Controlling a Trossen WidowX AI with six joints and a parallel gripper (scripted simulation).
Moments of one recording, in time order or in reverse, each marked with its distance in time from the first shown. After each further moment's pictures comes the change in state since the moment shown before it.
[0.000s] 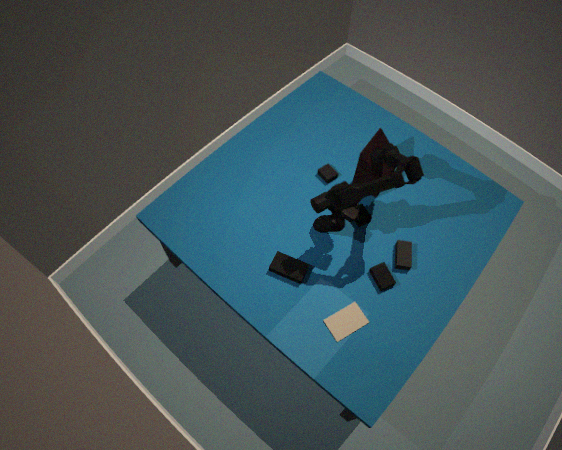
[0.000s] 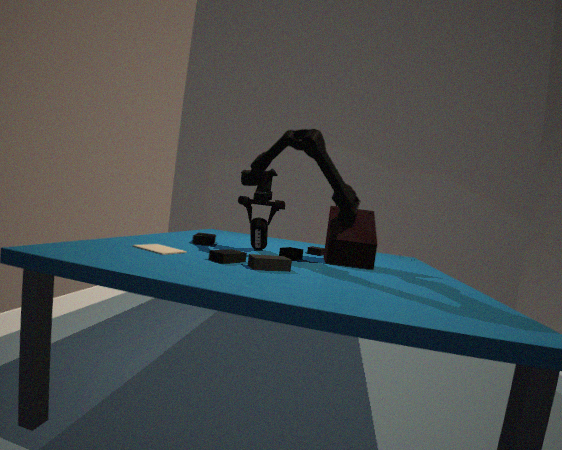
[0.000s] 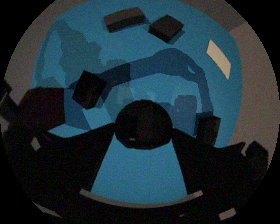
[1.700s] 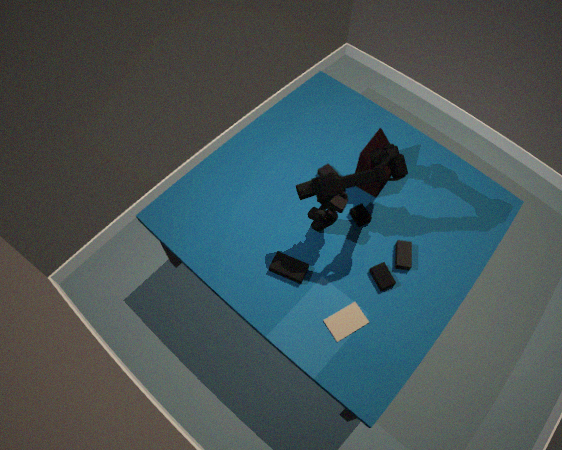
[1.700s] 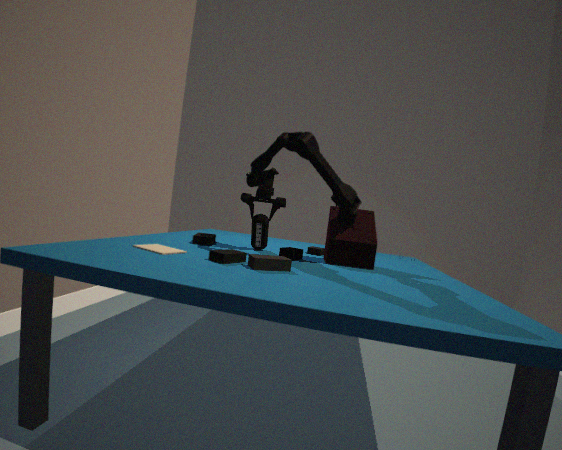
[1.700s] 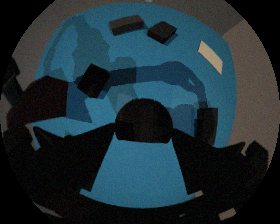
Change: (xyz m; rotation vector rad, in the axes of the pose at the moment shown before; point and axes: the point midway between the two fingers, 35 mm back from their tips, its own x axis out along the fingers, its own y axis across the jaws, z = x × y) arm -0.019 0.000 -0.042 0.004 -0.106 -0.005
